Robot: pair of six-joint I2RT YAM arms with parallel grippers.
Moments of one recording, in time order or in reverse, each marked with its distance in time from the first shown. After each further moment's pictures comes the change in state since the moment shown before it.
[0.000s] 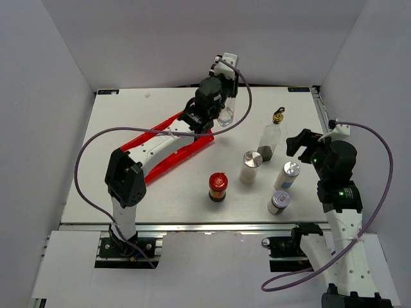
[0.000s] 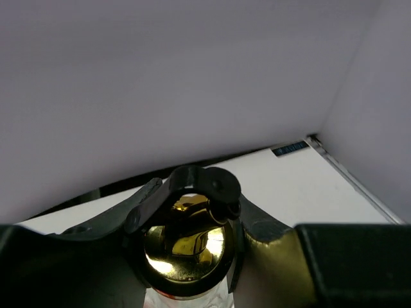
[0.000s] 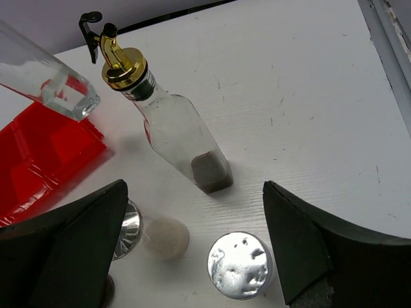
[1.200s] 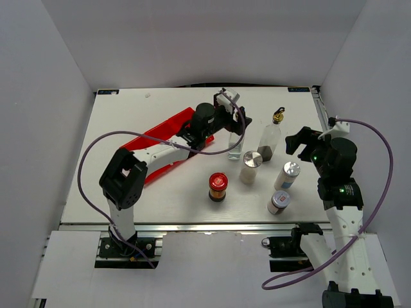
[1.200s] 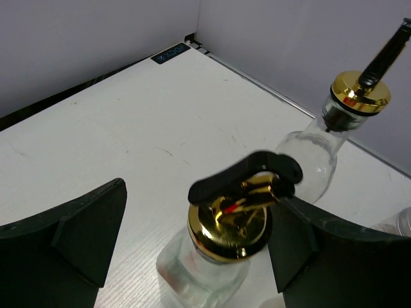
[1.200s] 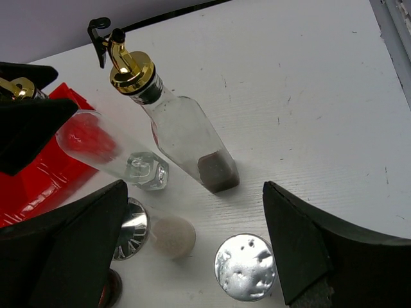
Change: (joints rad) left arm 0.026 -0.064 -0.419 0.196 0.491 -0.143; right arm 0.000 0.031 0.030 -0.011 -0.019 0.014
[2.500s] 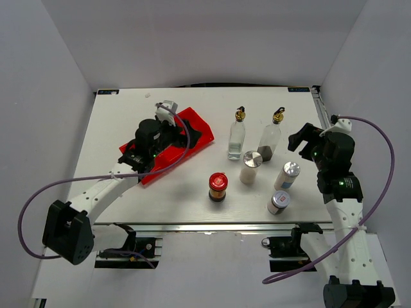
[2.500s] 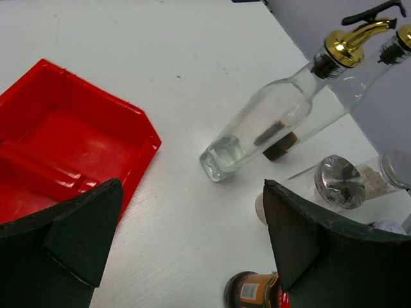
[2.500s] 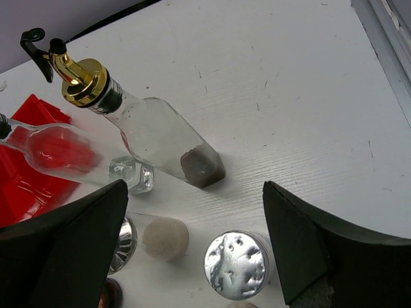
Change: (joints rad) left arm 0.269 -0.645 -0.502 -0.306 0.021 -0.240; right arm 0.000 0.066 0.038 -0.052 0.099 0.056
